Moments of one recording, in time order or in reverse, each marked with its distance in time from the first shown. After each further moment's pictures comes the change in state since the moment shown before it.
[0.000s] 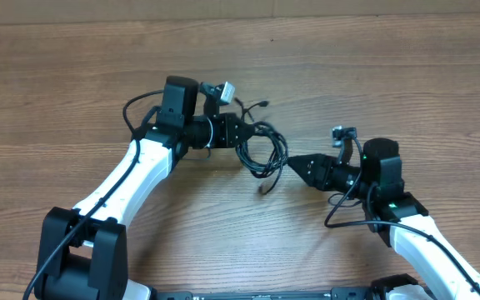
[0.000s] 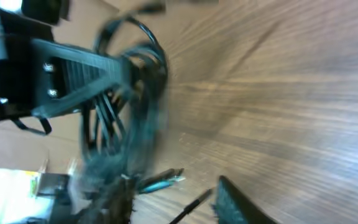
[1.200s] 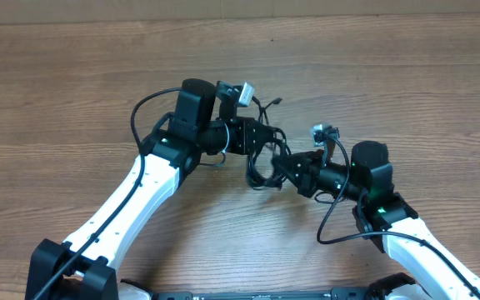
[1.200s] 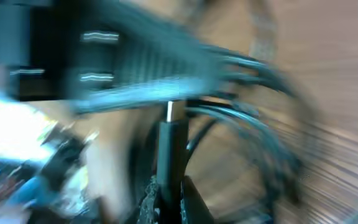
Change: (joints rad) left arm -0.129 -0.130 0.000 0.040 -0.068 -0.068; right arm 0.142 -0.014 -0.002 0.249 -0.097 -0.079
